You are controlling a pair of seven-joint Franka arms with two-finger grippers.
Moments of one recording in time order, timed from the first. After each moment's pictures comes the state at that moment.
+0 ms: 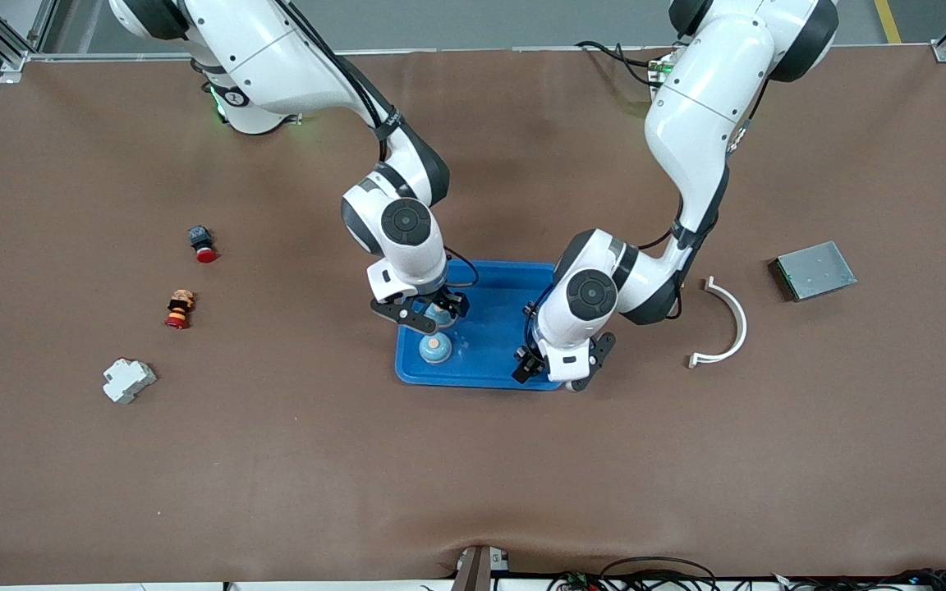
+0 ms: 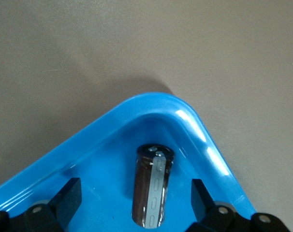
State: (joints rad) left arm -0.49 0.85 -0.11 -1.47 -0.06 2.40 -1.44; right arm 0.64 0.67 0.07 -1.69 -0.07 2.38 1.16
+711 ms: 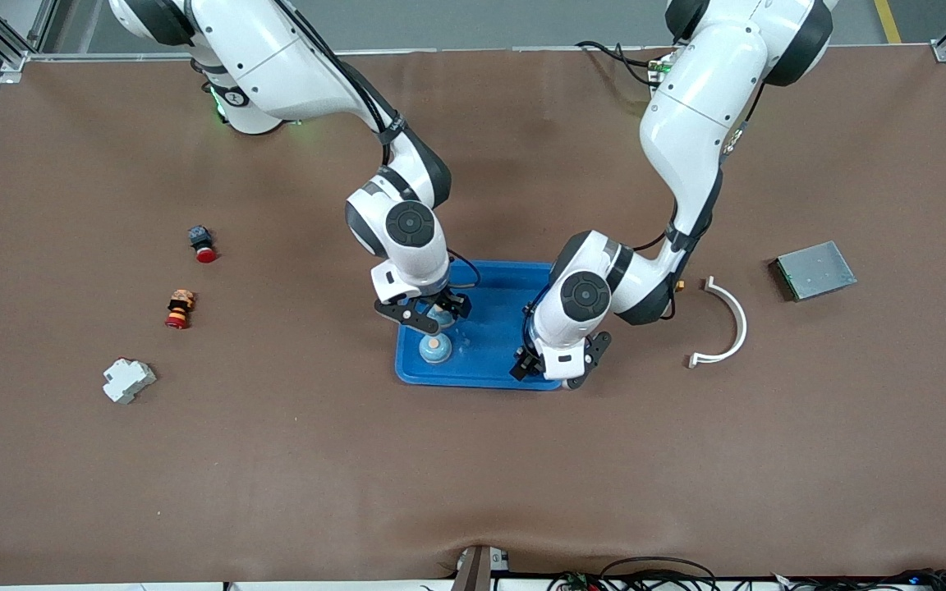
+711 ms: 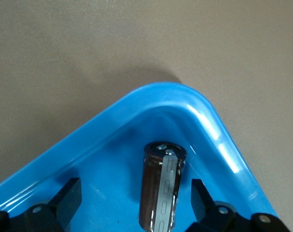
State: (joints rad) left arm -0.49 0.86 -0.11 -1.47 -0.06 2.40 -1.44; right arm 0.65 0.70 0.07 -1.69 -0.08 2.43 1.18
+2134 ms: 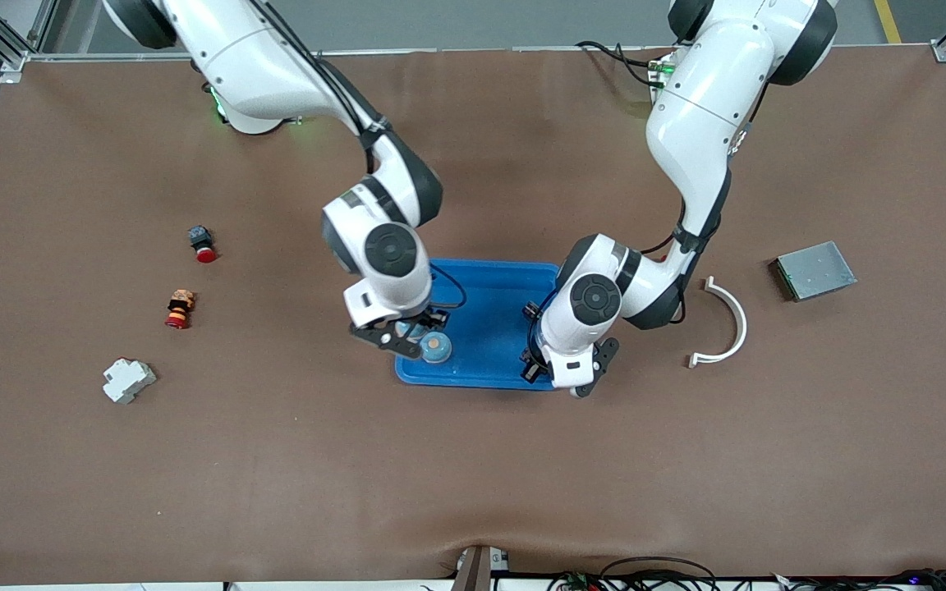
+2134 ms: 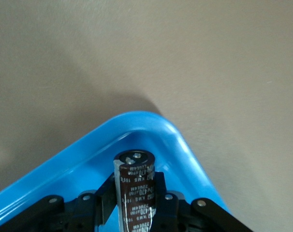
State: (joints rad) left arm -0.48 0.85 -0.10 -1.43 -0.06 2.39 -1.44; right arm 0.53 0.66 0.06 -1.49 -0.03 2.10 0.92
